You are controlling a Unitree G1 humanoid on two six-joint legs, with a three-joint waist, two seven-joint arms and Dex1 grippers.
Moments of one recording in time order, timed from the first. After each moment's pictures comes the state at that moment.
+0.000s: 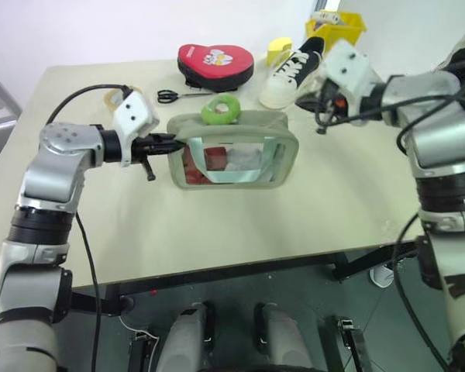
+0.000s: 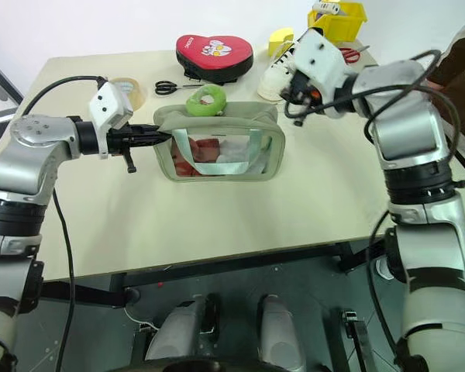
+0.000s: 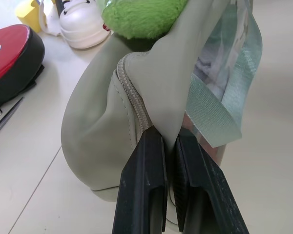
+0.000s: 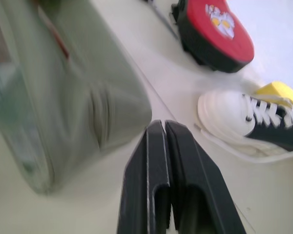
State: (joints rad) left arm -0.79 0.74 -0.07 0.16 -0.23 0.39 -1.09; right arm -1.10 -0.68 0.15 0.15 0.03 0.61 0.98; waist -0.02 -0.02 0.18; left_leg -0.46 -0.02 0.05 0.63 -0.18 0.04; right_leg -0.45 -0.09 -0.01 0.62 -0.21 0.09
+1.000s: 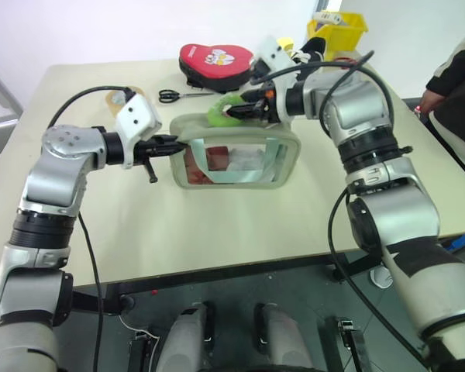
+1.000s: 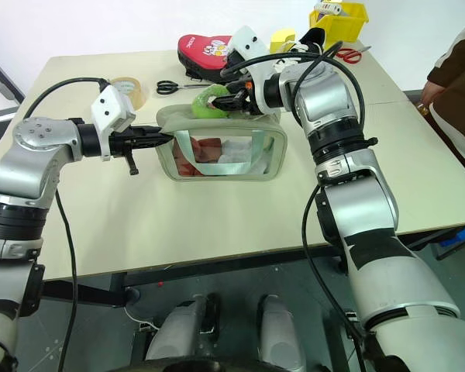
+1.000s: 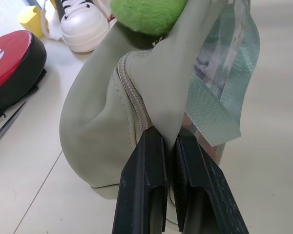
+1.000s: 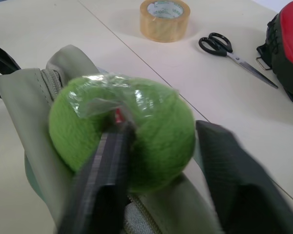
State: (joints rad) left arm -0.76 0.73 -0.06 0.12 -0.23 0.38 -1.07; right arm -1.36 -0.34 0.15 0.74 0.09 0.61 0.97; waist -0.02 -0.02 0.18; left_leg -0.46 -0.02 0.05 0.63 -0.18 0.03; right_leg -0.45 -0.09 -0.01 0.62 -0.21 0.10
